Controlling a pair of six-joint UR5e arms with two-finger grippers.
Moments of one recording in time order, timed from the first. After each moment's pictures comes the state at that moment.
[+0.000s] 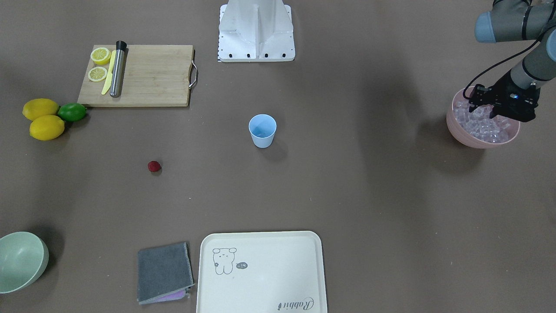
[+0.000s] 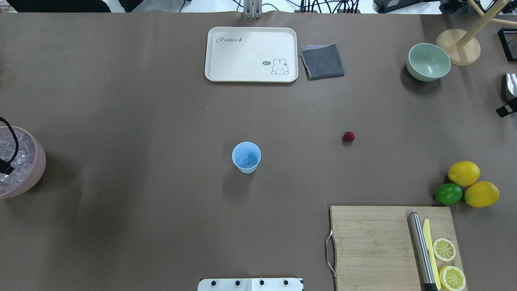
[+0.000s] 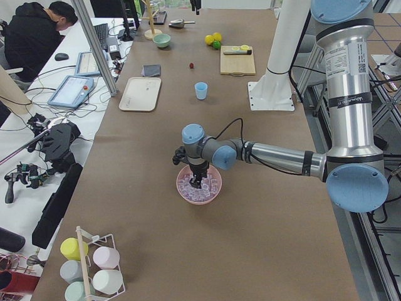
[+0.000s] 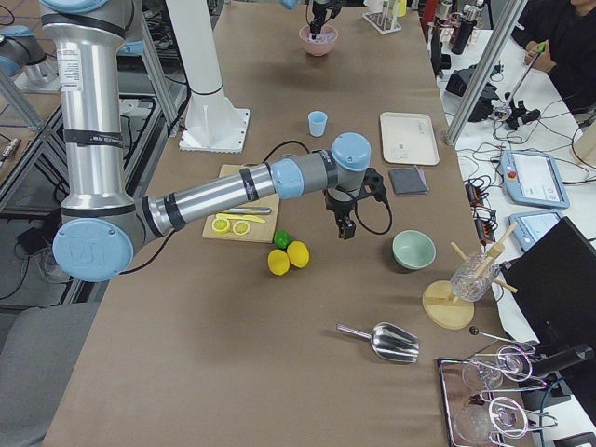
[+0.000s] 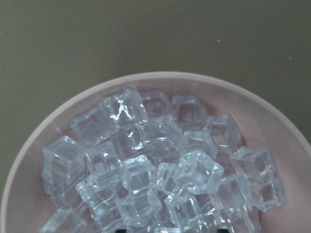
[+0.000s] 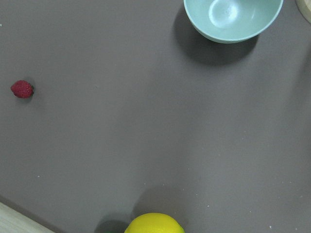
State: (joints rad) left arm -1.04 -1.41 -1.81 -1.83 -2.23 -0.21; right arm 1.34 -1.56 1.90 -1.64 2.45 -0.03
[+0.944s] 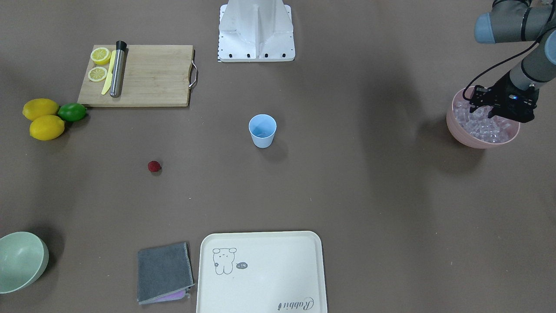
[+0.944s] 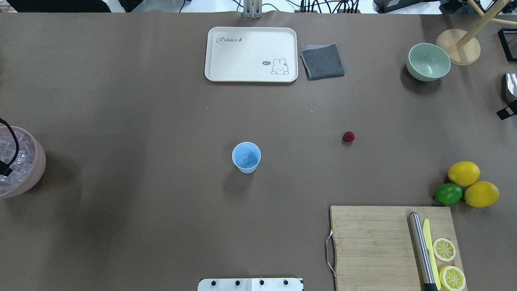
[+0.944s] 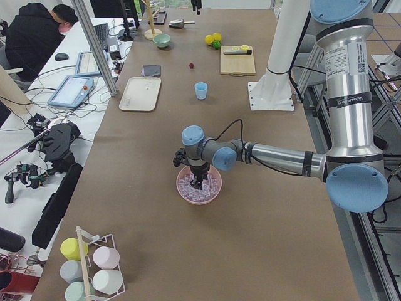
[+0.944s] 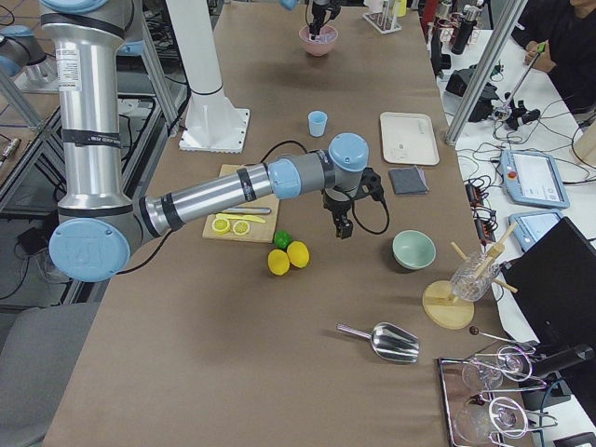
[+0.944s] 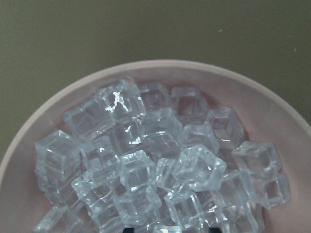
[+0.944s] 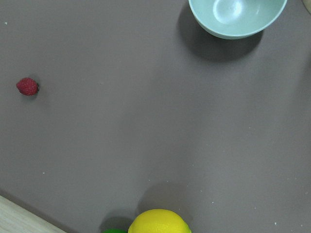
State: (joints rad) left arm -1.04 -1.41 -1.80 -1.83 -2.23 -0.21; right arm 1.34 -1.57 1.92 -1.64 2.46 -0.03
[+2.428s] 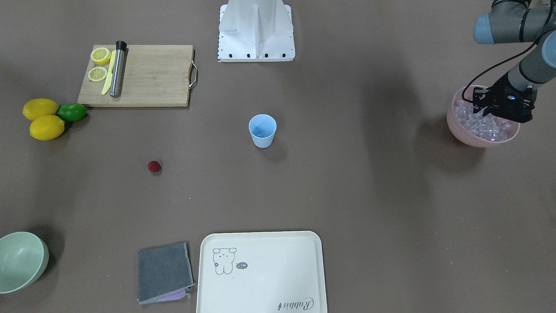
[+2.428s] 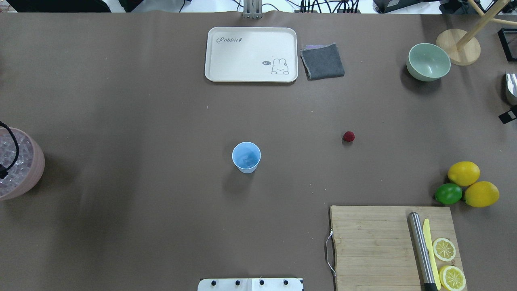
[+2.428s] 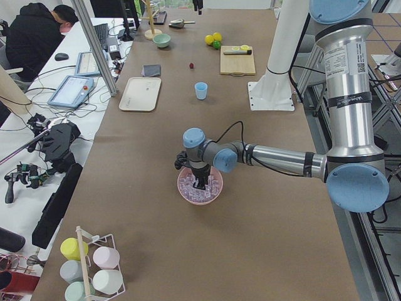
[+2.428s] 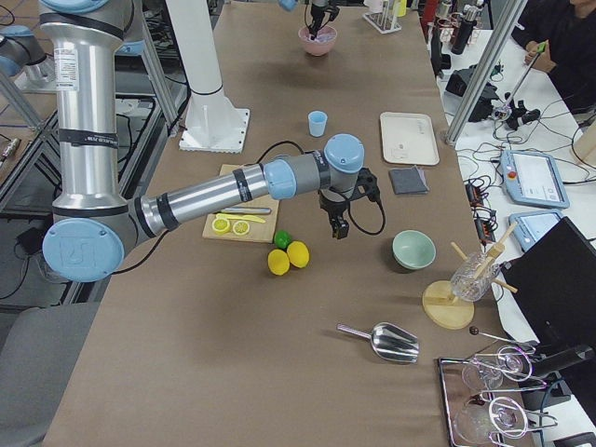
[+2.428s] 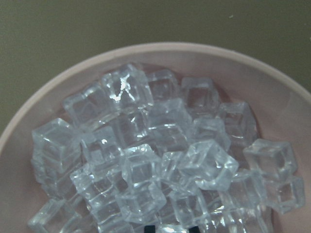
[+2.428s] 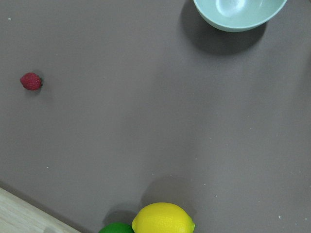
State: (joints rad) left arm -1.03 -1.39 -1.80 -1.83 -2.22 -0.22; right arm 1.34 -1.59 1.93 -1.64 2.47 -0.03
